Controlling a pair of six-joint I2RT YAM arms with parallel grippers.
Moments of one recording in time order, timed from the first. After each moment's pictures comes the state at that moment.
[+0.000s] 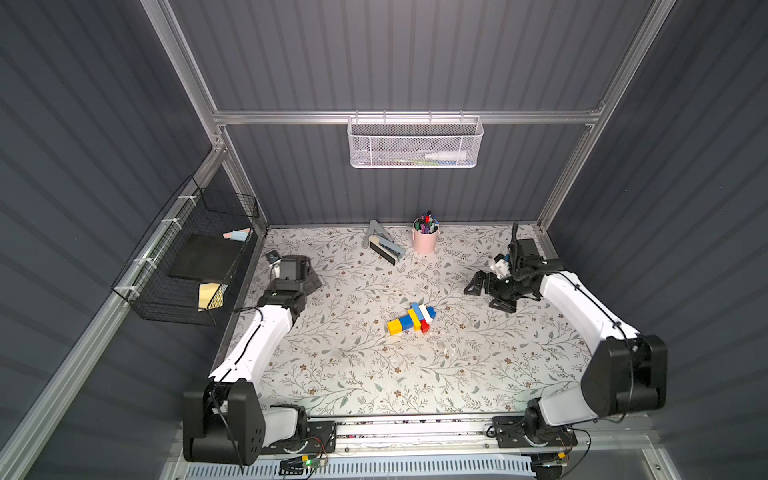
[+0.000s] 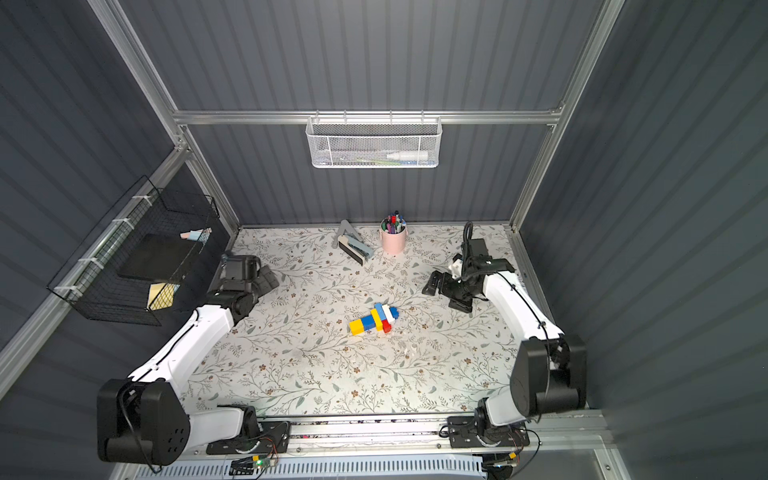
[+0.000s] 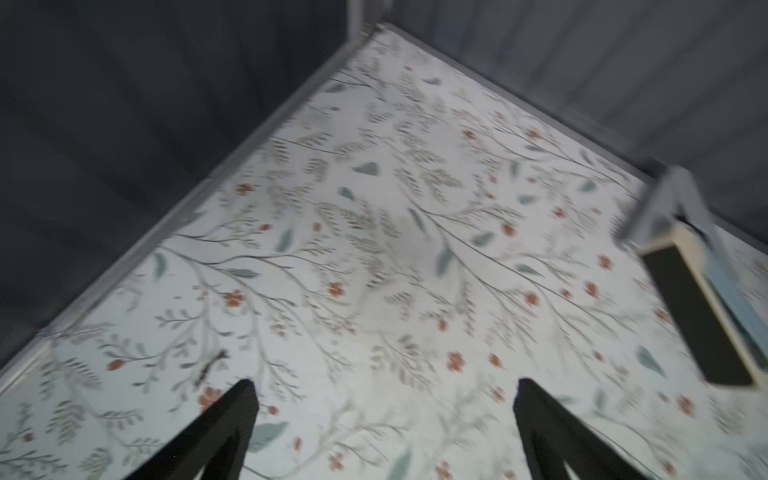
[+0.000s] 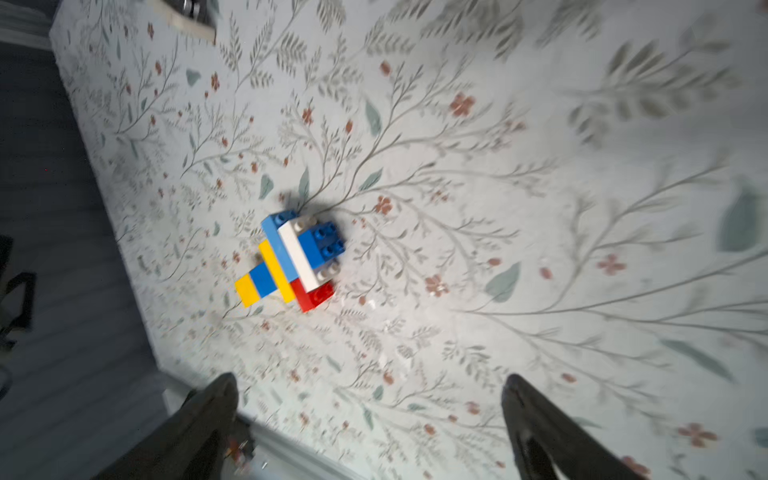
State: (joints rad) left arm -0.03 1.24 0.79 -0.25 -0.40 -0.49; right arm 0.15 1.42 1.12 -0.83 -0.35 0.40
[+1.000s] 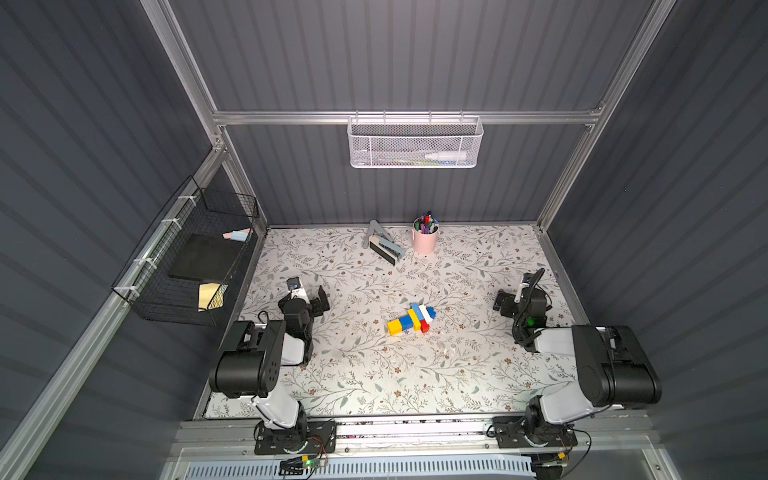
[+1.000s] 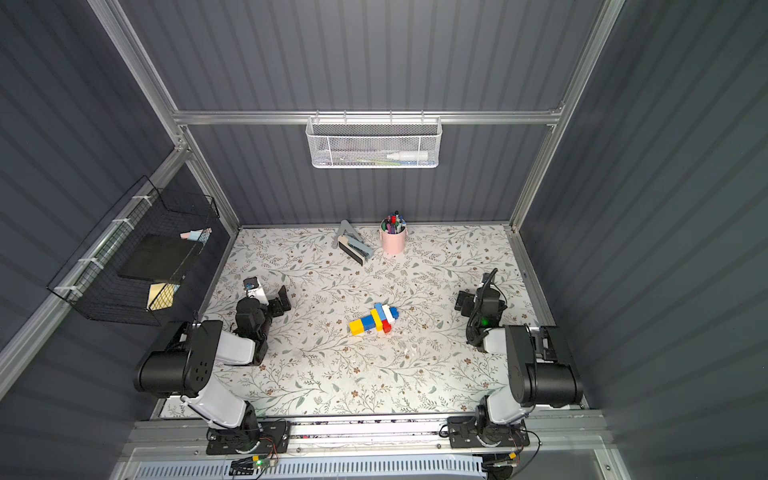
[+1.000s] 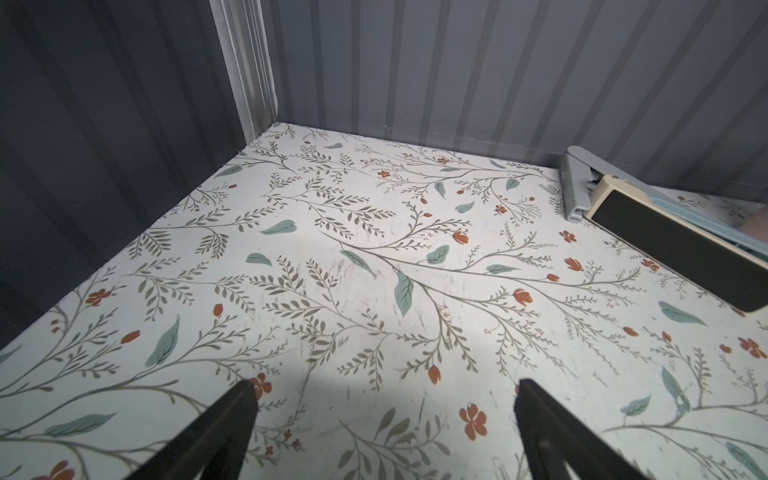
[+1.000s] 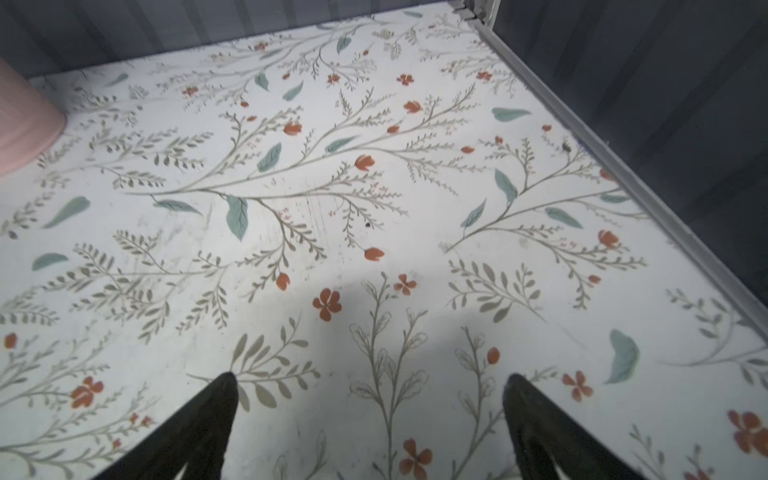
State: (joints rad) left arm -0.03 1.65 0.33 1.05 -0.15 -0.13; right arm 0.01 1.51 0.42 0.61 0.16 0.13
